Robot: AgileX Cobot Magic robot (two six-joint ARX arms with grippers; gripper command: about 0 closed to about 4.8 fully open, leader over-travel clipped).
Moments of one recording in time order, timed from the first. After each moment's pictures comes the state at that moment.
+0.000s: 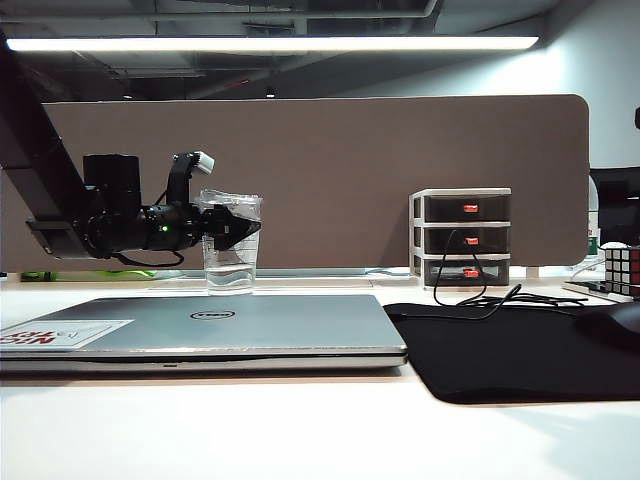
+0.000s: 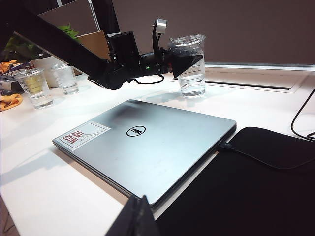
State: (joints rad) left arm -0.09 2.50 1.73 0.91 0.76 0.05; right arm 0.00 0.00 0.01 0.01 -0.73 0.17
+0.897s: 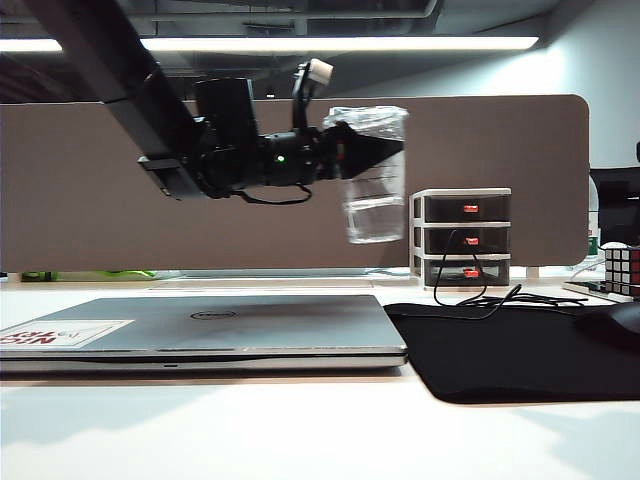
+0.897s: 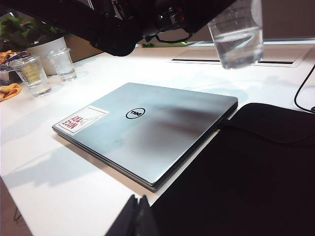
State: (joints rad) left arm -0.42 2.37 1.73 0.93 0.98 -0.06; right arm 0.00 0.00 0.01 -0.08 -0.74 0.16
